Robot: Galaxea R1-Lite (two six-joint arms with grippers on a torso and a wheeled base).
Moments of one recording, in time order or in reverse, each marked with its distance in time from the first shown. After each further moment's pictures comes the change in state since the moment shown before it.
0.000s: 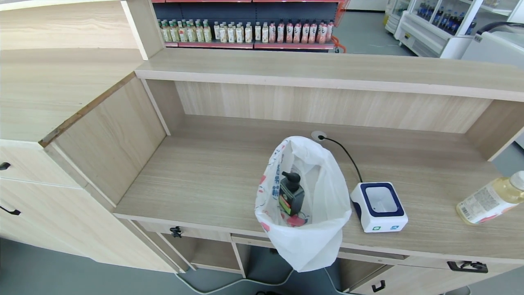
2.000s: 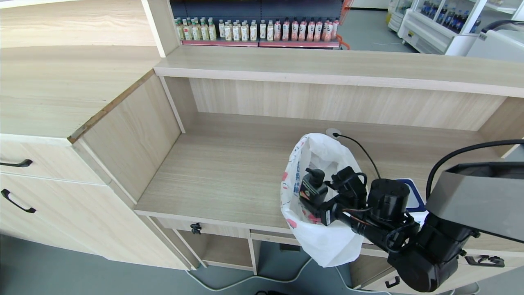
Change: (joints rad) left arm 0.000 -0.002 0.000 0.000 -0.001 0.002; right arm 0.699 1.507 -0.331 -1.277 0.224 -0.083
